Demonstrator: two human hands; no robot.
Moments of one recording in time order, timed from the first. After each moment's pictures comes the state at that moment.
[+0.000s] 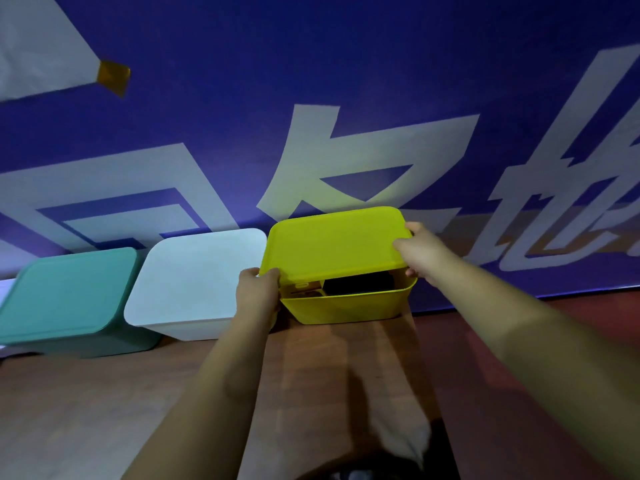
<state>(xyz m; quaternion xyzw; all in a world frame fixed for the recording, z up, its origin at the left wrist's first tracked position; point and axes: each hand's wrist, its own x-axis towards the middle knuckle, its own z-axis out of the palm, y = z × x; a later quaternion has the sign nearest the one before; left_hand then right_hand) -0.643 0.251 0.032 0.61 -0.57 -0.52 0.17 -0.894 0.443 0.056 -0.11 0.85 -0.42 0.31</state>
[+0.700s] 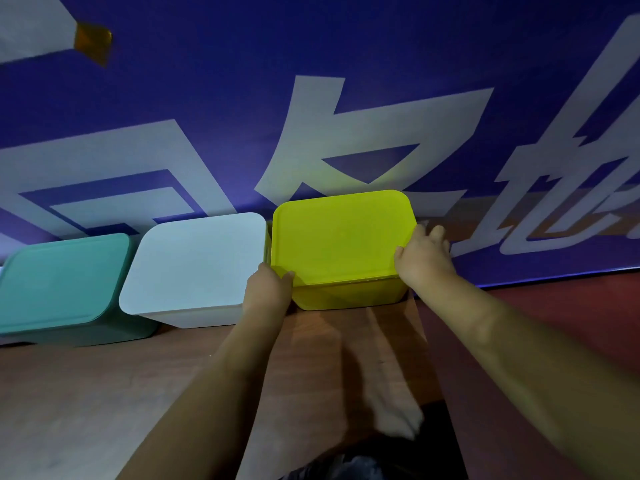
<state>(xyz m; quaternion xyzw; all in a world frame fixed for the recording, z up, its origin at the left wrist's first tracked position) -0.640 0.264 0.013 0.56 -0.78 -0.29 0.01 -0.854 0.454 0.031 -0.19 0.96 -0.15 0.15</state>
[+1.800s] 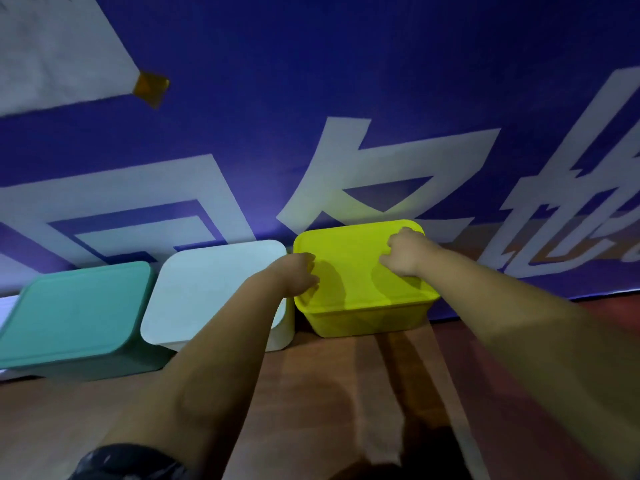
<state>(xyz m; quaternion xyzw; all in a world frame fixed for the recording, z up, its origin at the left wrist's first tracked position) -0.676 0.191 0.081 0.29 -0.92 -0.19 -0.18 -0.865 0.380 0.089 -0.36 0.91 0.04 0.20</state>
